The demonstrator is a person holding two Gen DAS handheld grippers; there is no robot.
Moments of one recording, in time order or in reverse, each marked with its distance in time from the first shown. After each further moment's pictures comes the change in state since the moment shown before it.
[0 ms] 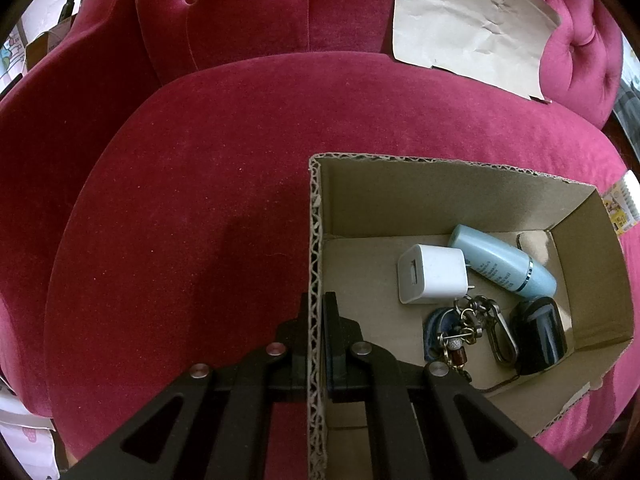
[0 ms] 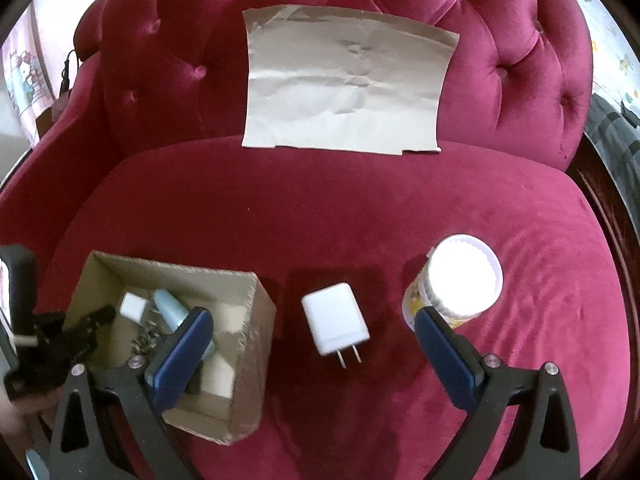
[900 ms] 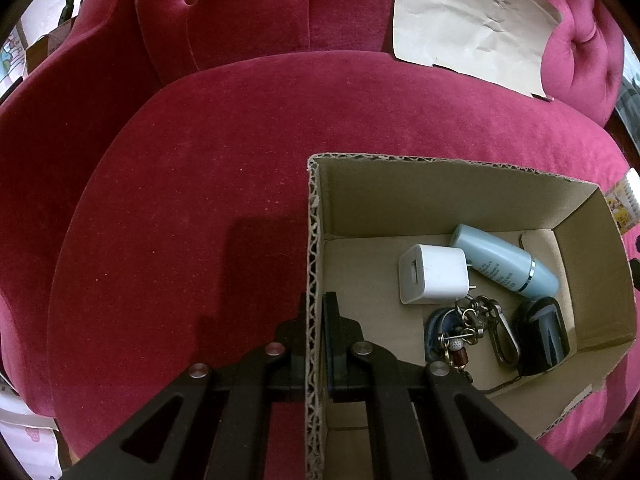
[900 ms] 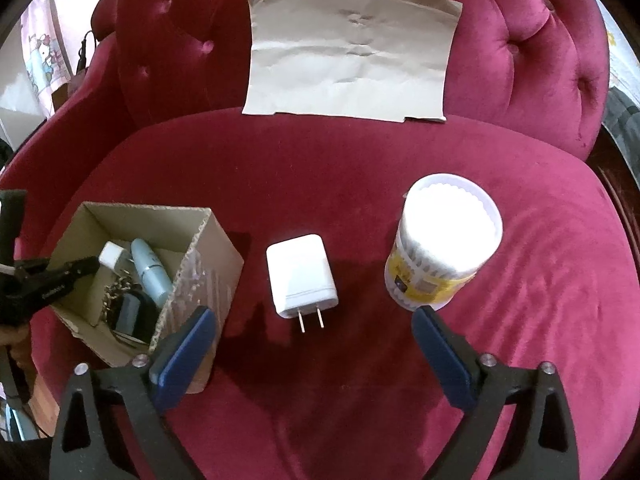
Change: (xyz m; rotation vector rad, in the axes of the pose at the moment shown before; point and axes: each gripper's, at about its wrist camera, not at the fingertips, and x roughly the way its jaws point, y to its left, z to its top) left arm 0.000 -0.004 0.002 0.005 0.005 0.016; right arm 0.023 -0.033 -0.031 -0.056 0.028 0.079
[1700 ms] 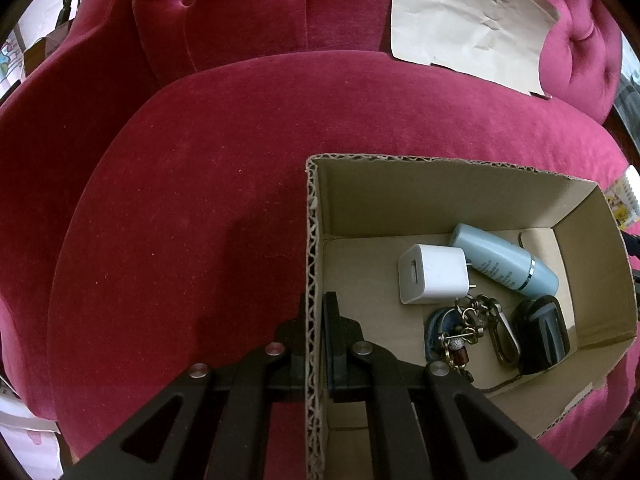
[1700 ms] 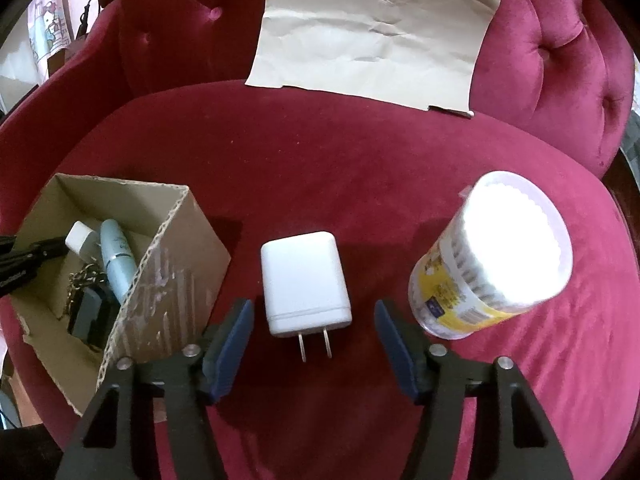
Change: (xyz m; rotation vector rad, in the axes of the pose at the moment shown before) left arm 0.001 -0.002 0.002 0.005 0.001 0.003; right arm 0.045 0.012 0.004 -0.073 0.040 -0.037
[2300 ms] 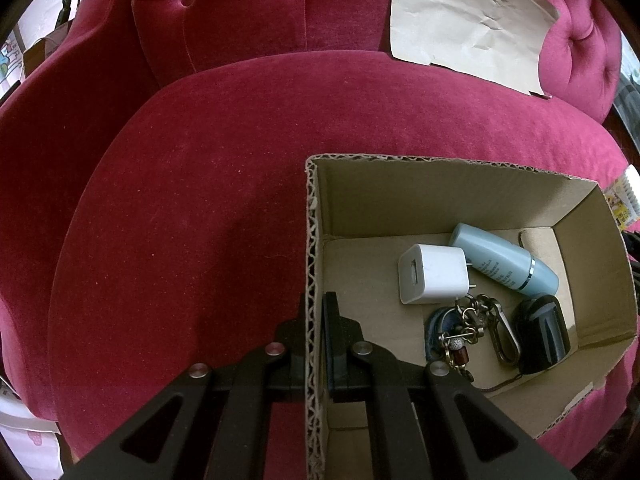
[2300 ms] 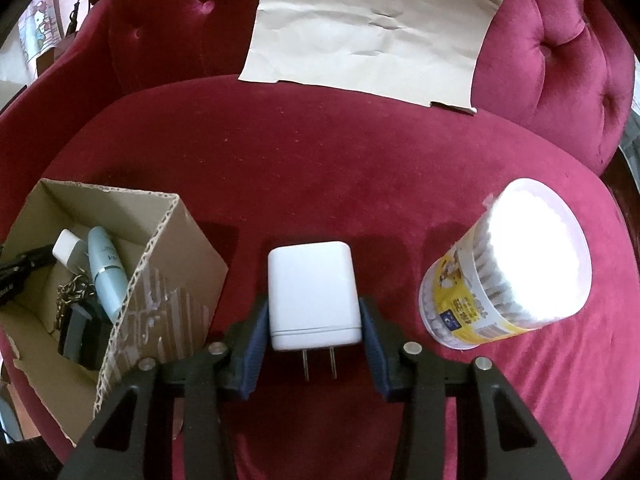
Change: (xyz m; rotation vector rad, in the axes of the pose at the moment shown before) left arm 0.000 -0.001 0.000 0.000 0.000 0.000; right arm 0.012 0.005 0.006 0.017 0.020 -0.030
